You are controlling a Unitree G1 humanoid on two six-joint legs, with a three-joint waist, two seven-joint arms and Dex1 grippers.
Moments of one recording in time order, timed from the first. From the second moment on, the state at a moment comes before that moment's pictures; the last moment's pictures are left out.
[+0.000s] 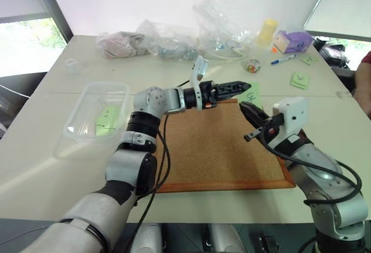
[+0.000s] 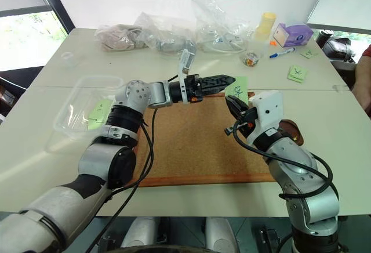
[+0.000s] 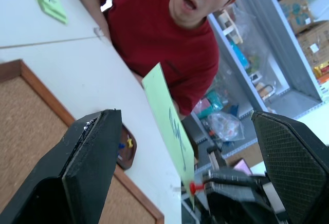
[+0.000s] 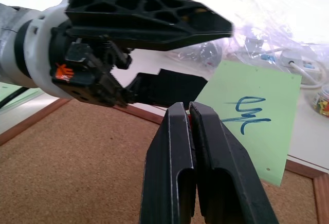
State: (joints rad) left arm -1.15 -0.04 0.17 0.74 -0.64 0.99 -0.80; right arm -0.08 -0.43 -0.14 -0.74 0.45 0.65 0.28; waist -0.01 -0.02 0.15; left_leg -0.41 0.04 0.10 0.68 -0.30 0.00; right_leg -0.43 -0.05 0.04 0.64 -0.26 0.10
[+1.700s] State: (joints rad) left arm -0.79 0.06 -0.01 0.20 -0.57 1.02 -0.80; right arm 0.02 -0.40 -0.37 -0.36 0.25 0.71 0.05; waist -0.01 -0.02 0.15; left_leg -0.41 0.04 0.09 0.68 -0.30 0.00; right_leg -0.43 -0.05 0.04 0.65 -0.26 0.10
